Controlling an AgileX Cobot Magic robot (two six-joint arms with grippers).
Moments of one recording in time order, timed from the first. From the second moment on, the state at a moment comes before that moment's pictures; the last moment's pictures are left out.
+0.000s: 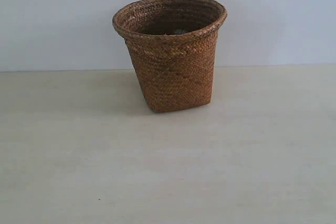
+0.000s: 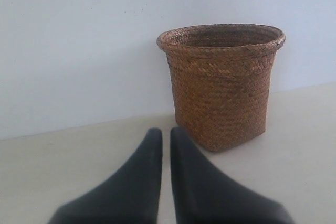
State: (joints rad) left arm -0.32 0.26 -0.13 -0.04 -0.02 0.04; right arm -0.04 0.04 -0.20 0.28 0.22 -0.28
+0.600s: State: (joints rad) left arm -0.10 0.17 -0.08 -0.03 0.00 0.04; right arm -0.04 0.04 -0.20 0.28 0.22 -0.28
